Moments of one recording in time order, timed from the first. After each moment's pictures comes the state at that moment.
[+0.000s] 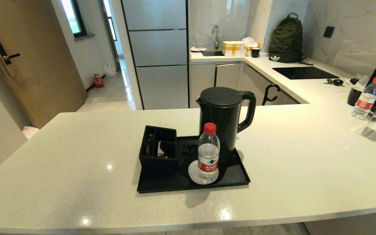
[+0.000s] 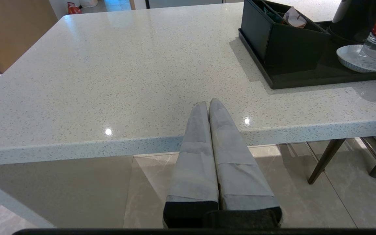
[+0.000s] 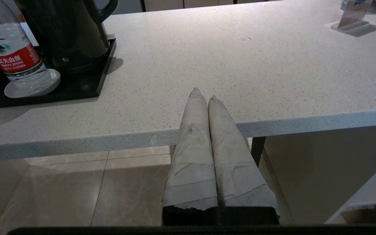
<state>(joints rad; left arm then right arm) 0.00 0.00 -0.01 0.03 -0.02 0.05 -0.01 0.00 0.00 -0.01 -0.01 0.01</state>
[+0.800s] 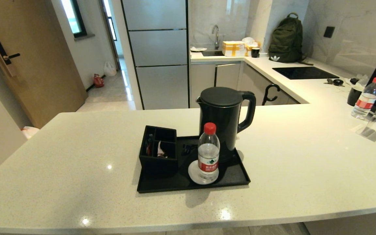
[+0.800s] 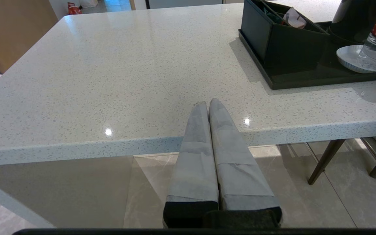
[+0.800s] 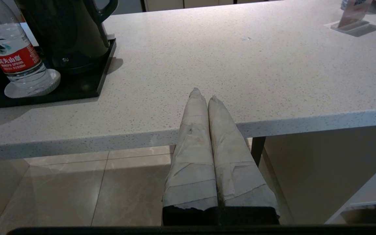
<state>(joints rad) 0.00 0.00 -0.01 0.03 -0.02 0.05 -0.01 0.00 0.00 -0.01 -0.01 0.01</state>
